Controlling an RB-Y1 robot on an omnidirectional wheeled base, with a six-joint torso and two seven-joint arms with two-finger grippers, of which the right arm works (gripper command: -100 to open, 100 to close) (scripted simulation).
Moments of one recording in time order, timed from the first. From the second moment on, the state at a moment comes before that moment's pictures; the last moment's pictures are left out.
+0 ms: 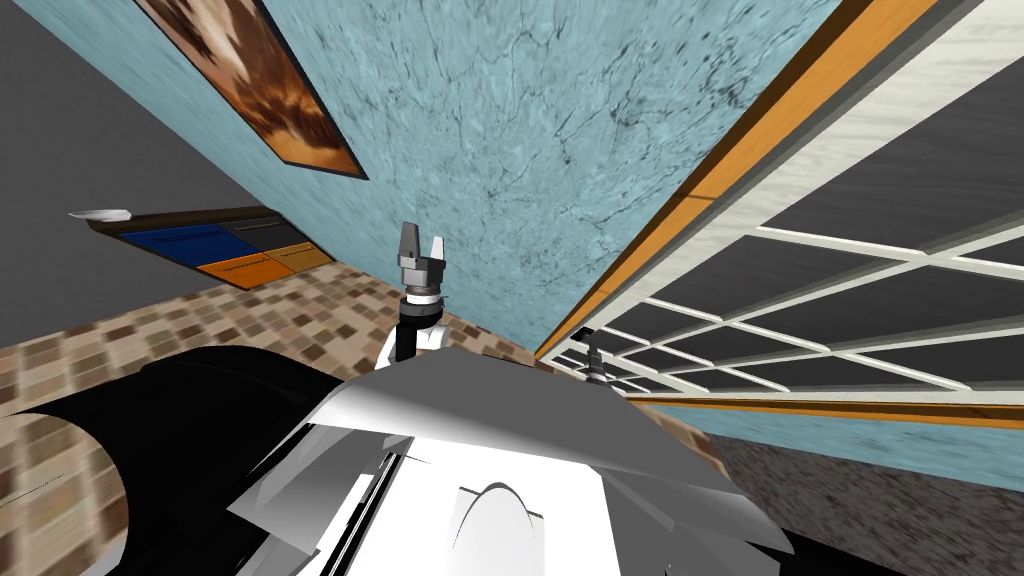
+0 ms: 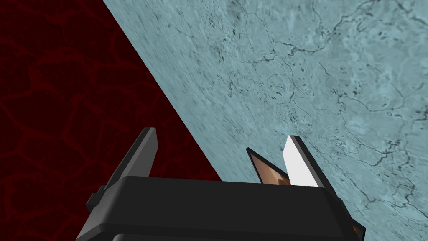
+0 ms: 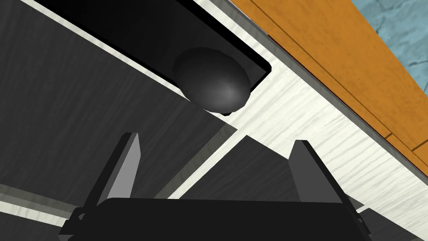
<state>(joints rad) 0.10 -0.28 -0.16 -0.65 0.03 -1.04 0.27</state>
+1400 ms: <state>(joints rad) 0.17 -0.30 -0.18 -0.67 0.14 -1.09 0.63</state>
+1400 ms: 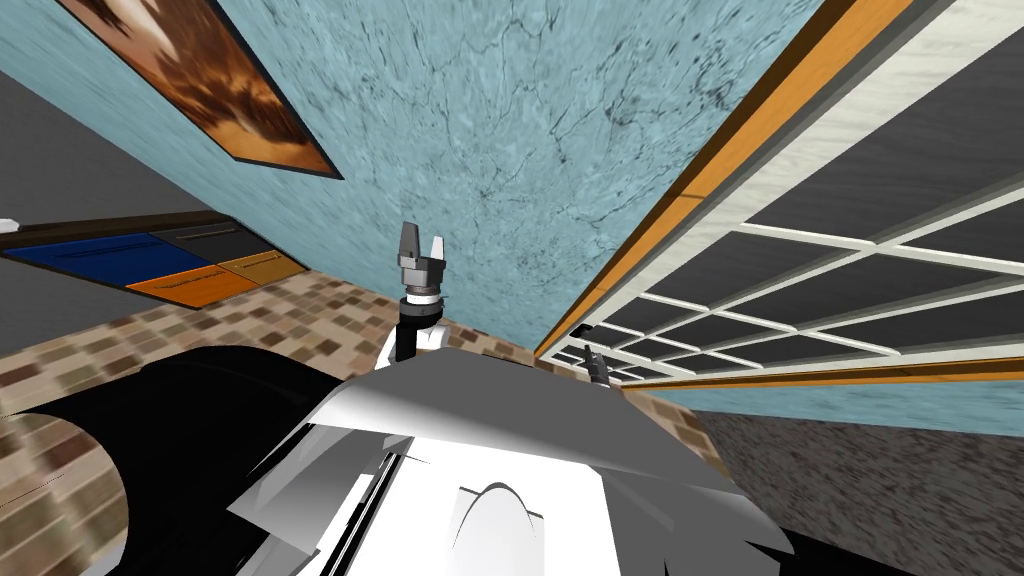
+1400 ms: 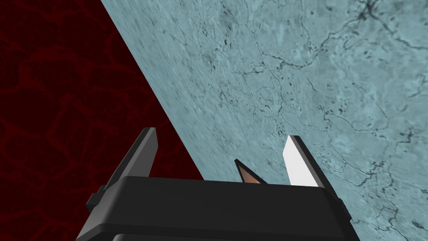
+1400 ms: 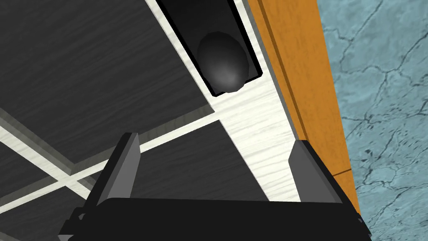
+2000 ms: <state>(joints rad) 0.20 -0.31 -0.19 -0.69 0.18 -1.11 0.77</state>
